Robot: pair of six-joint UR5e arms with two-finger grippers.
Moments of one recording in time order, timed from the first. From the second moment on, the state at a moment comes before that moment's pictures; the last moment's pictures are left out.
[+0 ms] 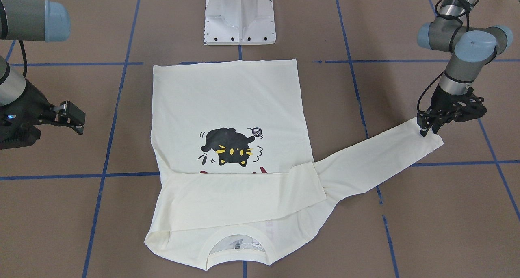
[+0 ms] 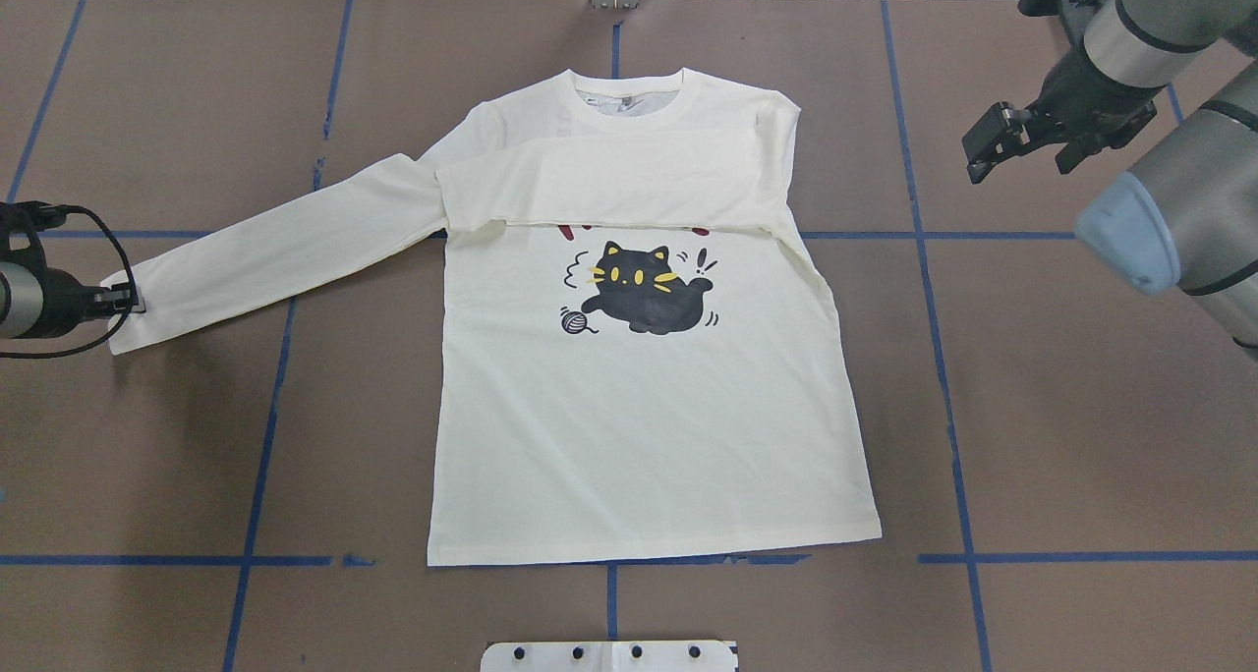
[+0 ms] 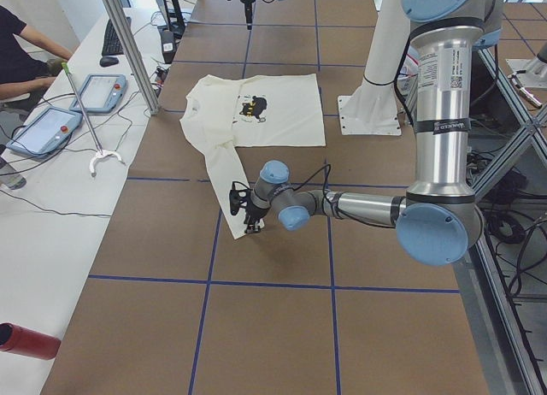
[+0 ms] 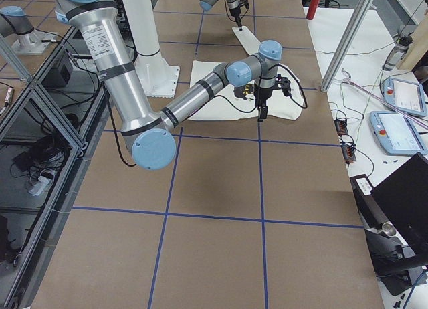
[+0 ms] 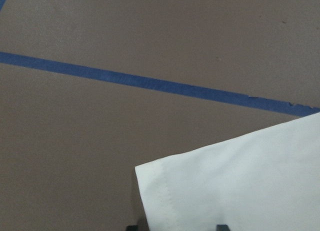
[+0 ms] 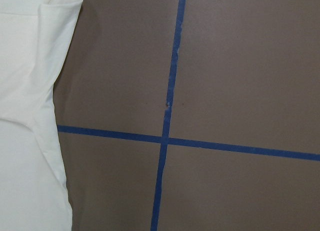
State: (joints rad) left arm -0.83 -1.52 -1.57 -2.39 -1.80 -1.17; right arm 1.06 -1.18 1.82 -1.77 2.20 0.56
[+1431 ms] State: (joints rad) left arm -0.86 -1.93 -1.80 -1.76 -1.88 -1.17; right arm 1.15 -1.29 1.83 -1.77 2.23 0.45
